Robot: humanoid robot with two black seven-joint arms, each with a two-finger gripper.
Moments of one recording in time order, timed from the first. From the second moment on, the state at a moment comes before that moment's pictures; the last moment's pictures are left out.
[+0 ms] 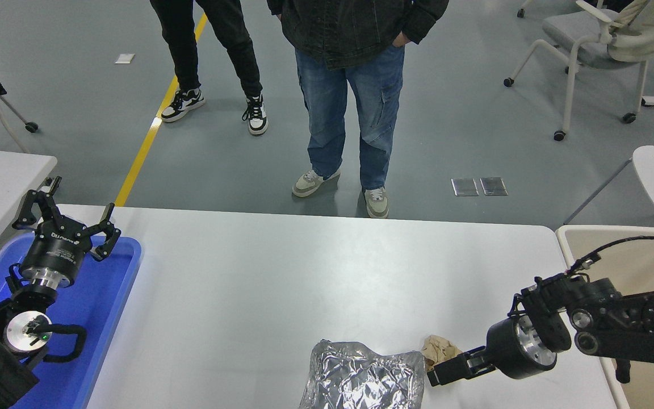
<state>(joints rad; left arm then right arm) -0.55 0.46 -0.62 -0.39 -0.23 -0.70 -0.58 1.18 -0.62 -0.47 1.47 -1.05 0.28 0.07</state>
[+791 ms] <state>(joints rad) -0.55 0.46 -0.62 -0.39 -0.23 -0.70 -0.58 1.12 -0.52 -0.46 1.37 -1.02 0.27 0.06</state>
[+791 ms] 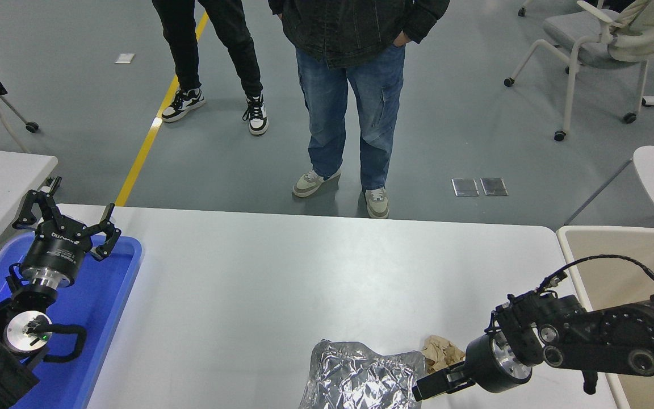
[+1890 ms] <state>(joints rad) -0.55 0.46 -0.62 -0.39 -0.23 -0.70 -0.58 1.06 -0.45 -0.48 1.26 -1.03 0.27 -0.01</state>
